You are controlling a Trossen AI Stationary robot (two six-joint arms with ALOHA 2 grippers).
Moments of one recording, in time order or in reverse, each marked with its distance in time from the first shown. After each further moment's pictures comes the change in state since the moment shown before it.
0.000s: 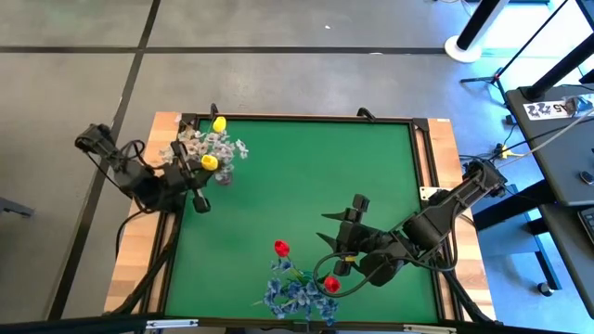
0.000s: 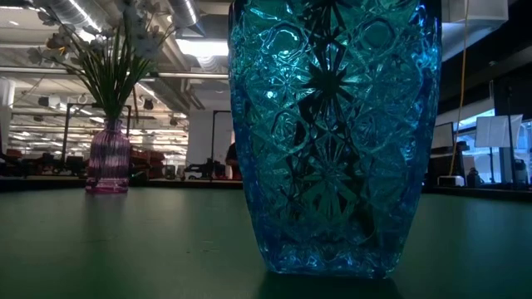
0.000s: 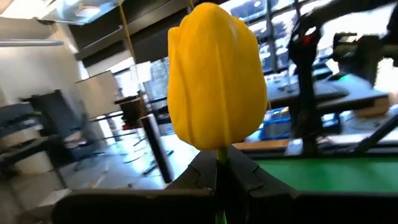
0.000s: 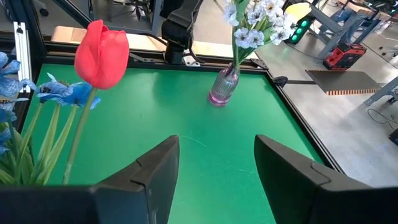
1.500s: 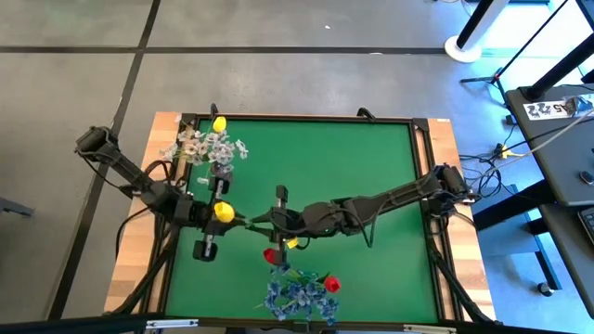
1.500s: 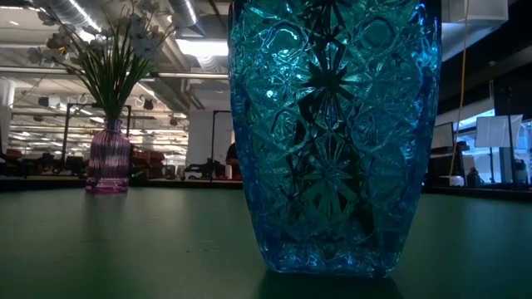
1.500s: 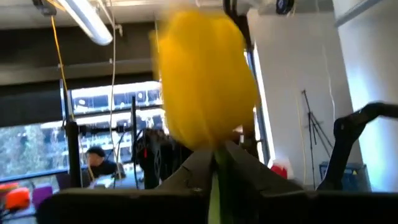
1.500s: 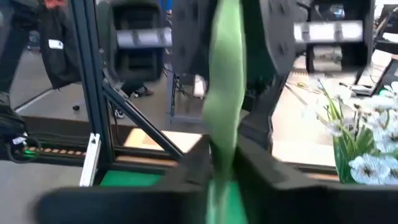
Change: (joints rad) left arm 0.030 0.428 0.002 0.647 0.668 -0.164; right arm -0.308 0.282 0.000 0.946 -0.571 -0.423
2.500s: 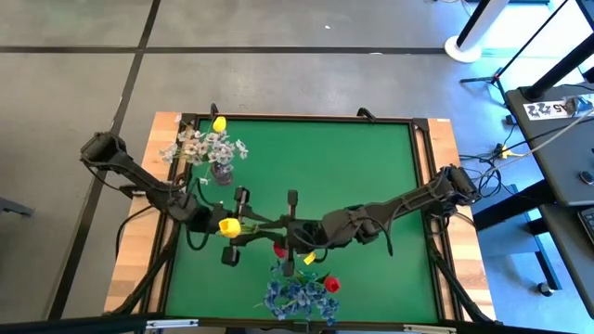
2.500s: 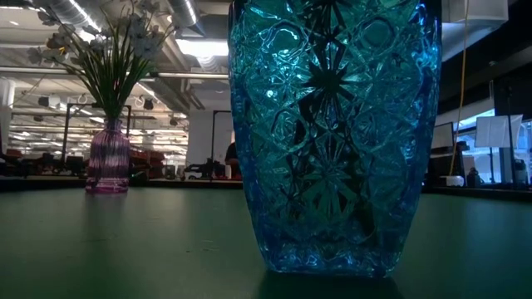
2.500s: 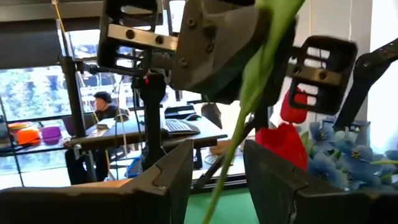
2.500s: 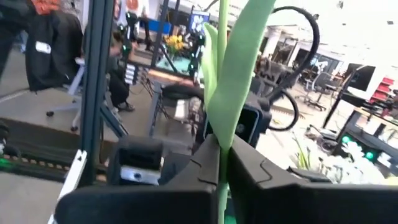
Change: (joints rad) left arm 0.065 0.182 -0.001 -0.053 -0.016 -0.154; right arm 0.078 -0.054 0.000 0.074 0.107 -0.208
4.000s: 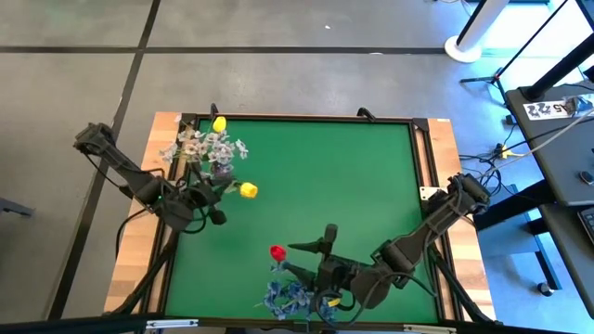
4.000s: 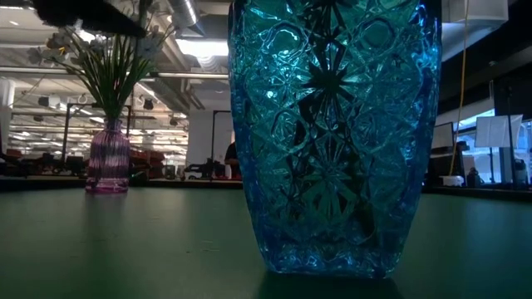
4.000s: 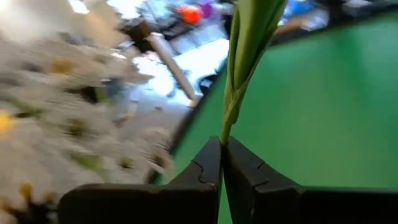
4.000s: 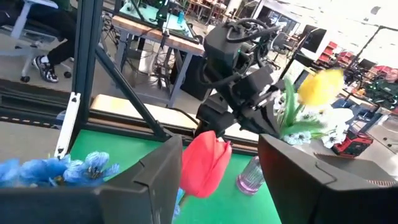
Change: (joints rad) left arm -0.098 -0.409 0.000 -1.278 -0.768 -0.283; right arm 0.264 -0.038 0.002 -0.310 0.492 0.110
